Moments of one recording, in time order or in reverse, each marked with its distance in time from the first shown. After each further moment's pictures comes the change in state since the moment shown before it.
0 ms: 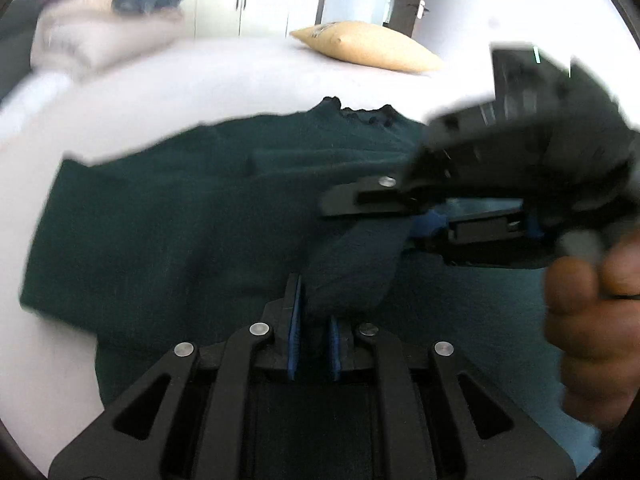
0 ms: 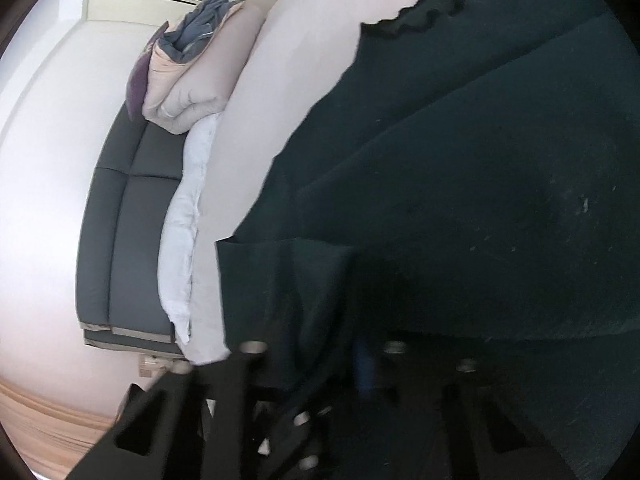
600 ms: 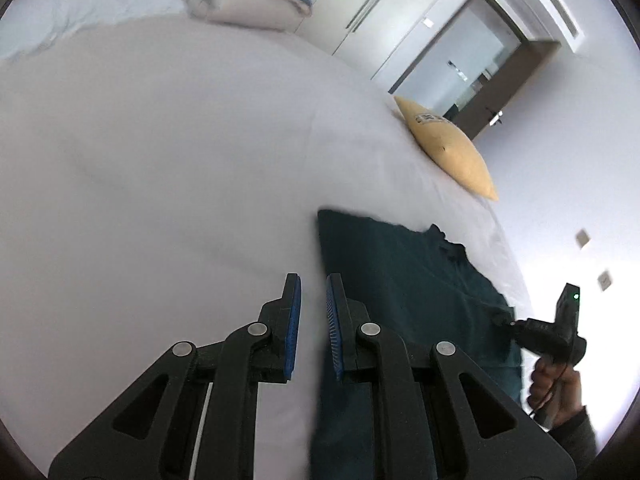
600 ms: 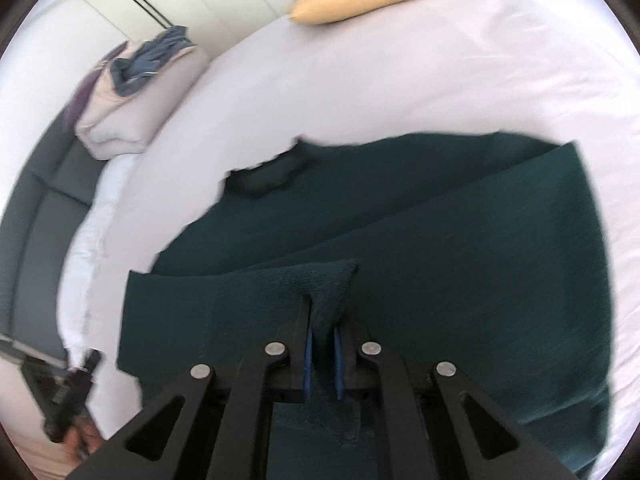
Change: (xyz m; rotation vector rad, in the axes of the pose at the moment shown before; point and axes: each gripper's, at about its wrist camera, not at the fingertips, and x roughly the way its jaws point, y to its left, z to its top) left arm -0.054 0.189 0.063 -0.416 -0.108 -0.027; right arm -0.115 -0.046 0.060 -0.132 -0.213 -0.444
